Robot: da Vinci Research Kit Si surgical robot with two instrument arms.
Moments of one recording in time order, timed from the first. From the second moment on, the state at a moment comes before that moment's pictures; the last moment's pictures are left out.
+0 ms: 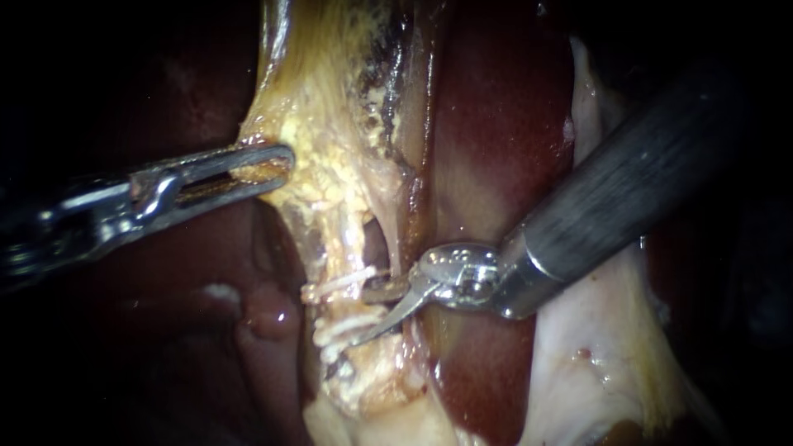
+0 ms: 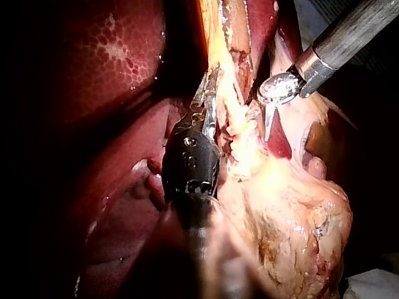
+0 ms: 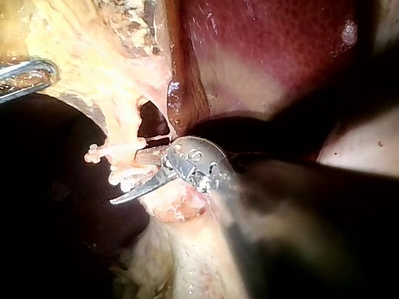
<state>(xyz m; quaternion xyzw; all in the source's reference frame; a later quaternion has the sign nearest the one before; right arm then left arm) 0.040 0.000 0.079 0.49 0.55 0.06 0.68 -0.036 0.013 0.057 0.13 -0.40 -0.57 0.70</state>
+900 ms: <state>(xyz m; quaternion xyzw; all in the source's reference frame) 0.045 0.000 0.080 0.54 0.52 0.16 0.65 -0.037 0.013 0.057 0.12 -0.40 -0.58 0.70</state>
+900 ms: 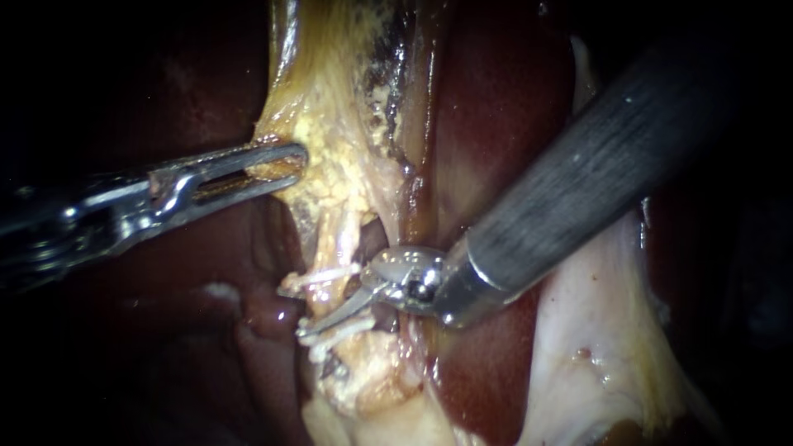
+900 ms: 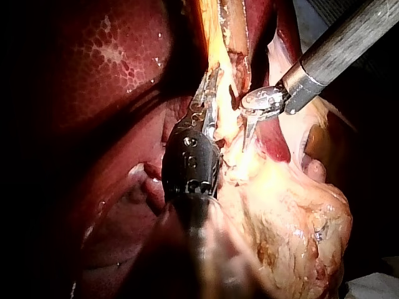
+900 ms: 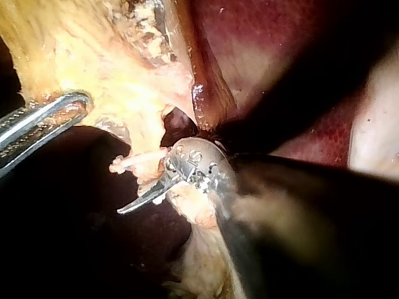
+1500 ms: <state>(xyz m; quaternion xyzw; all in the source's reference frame) 0.046 -0.001 0.080 0.54 0.51 0.18 0.64 -0.037 0.013 0.057 0.12 -0.40 -0.58 0.70</state>
